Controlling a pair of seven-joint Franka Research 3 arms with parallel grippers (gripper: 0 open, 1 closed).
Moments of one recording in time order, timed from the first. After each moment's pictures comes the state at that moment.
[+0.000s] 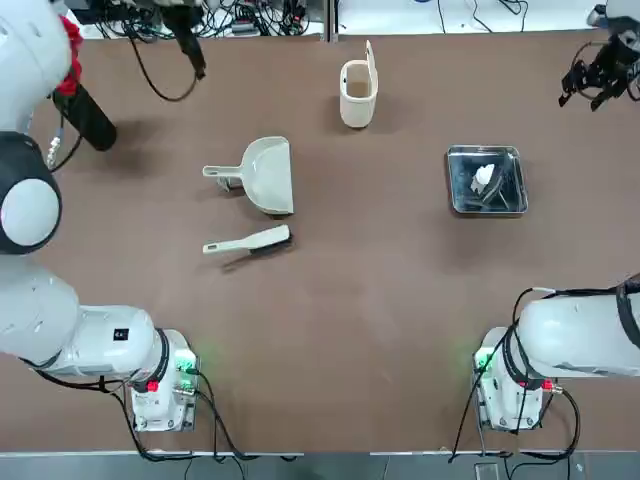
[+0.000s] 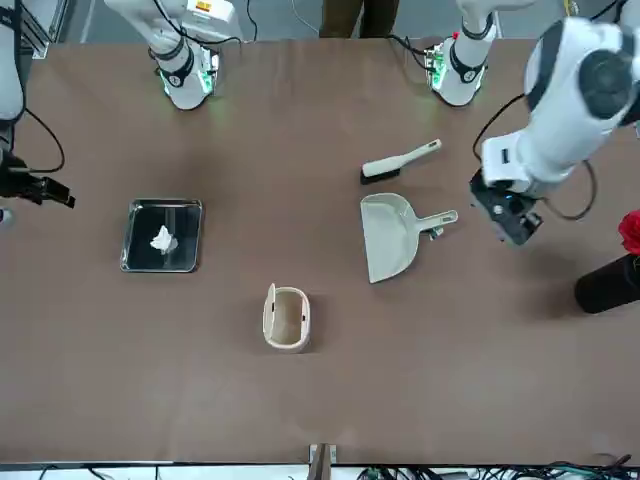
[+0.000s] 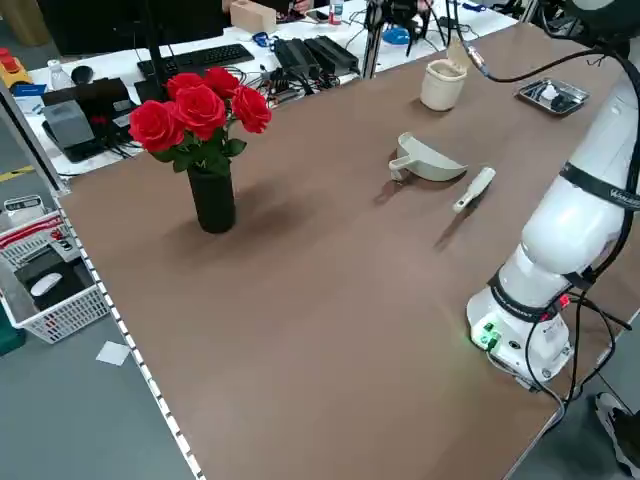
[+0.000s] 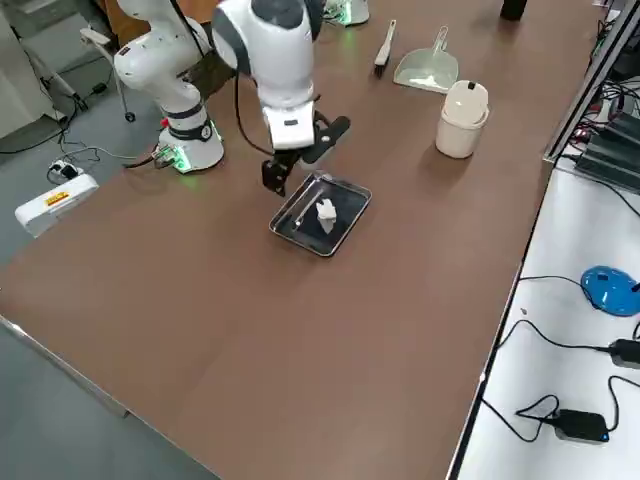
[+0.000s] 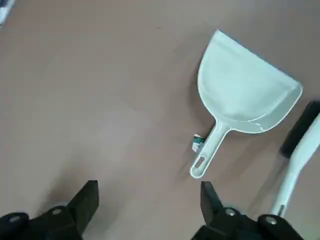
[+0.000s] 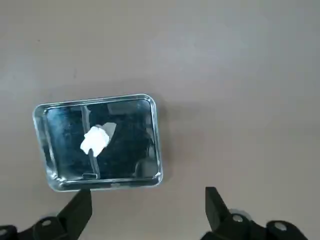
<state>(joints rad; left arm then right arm) 0.00 0.11 -0.34 -1.81 0.14 1.89 0.60 -0.12 -0.01 -0.25 -2.08 0.05 2.00 -0.31</state>
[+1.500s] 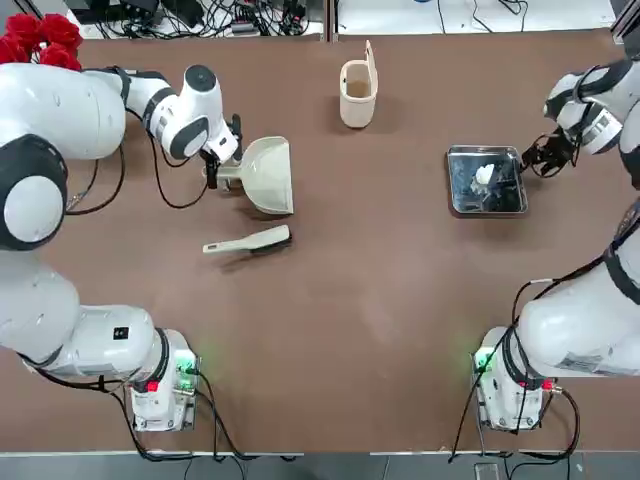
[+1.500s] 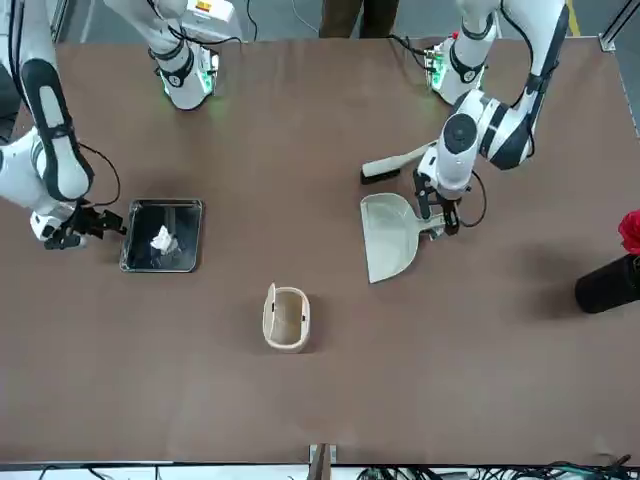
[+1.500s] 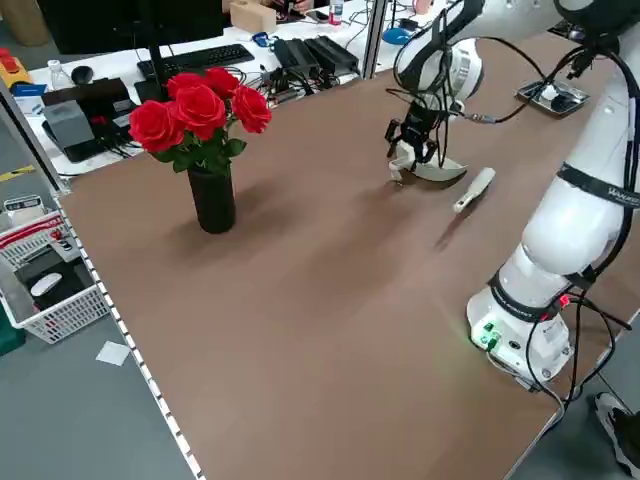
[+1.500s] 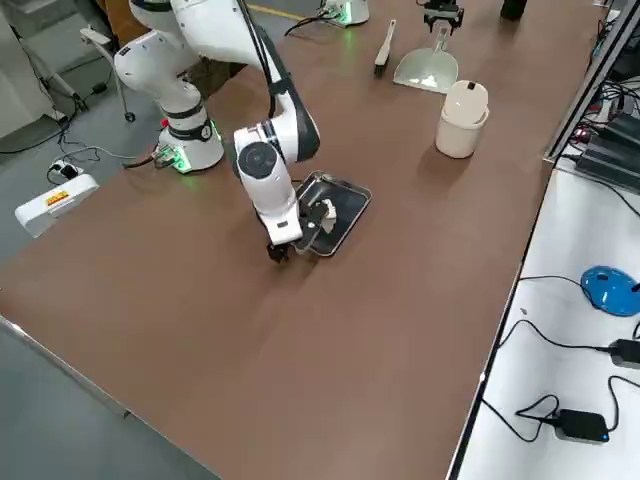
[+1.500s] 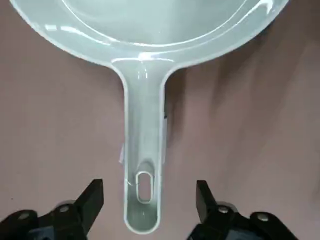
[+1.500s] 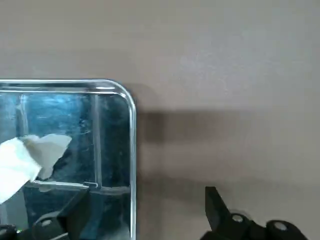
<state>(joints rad) 0.03 0.14 -0.40 -2.42 0.45 2.42 0.73 -0.11 0.35 -0.29 -2.29 0.47 2.51 -0.79</state>
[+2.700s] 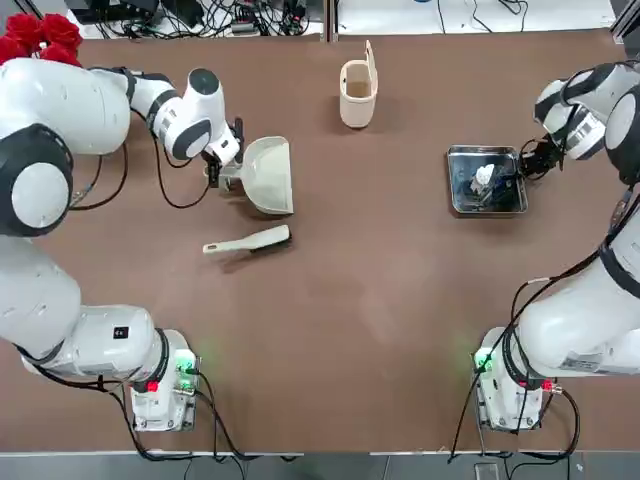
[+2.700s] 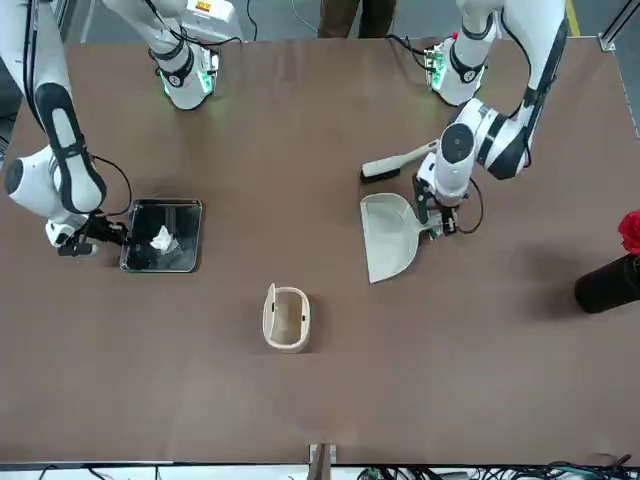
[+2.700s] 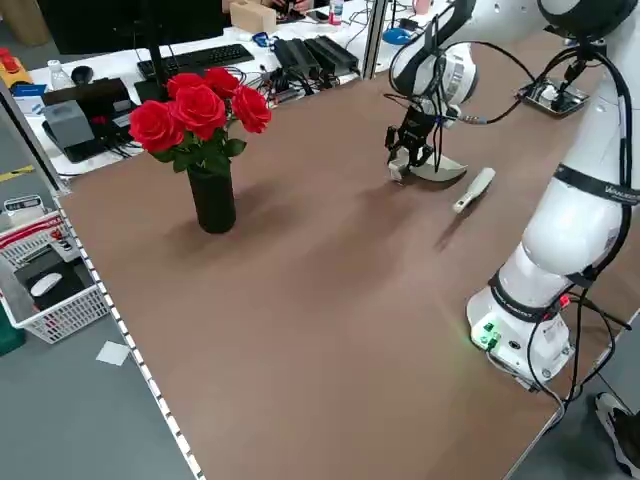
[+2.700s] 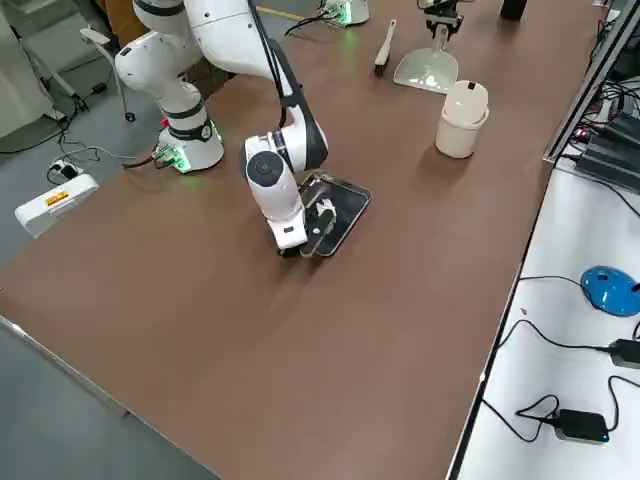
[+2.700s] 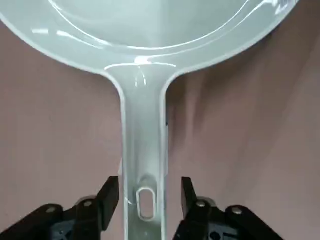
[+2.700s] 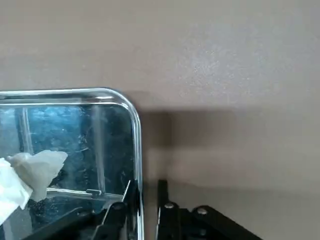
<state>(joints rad) 0.03 0.20 -0.40 -2.39 0.47 2.43 0.73 -0.08 0.40 -0.29 -2.28 0.55 2.55 -0.80</state>
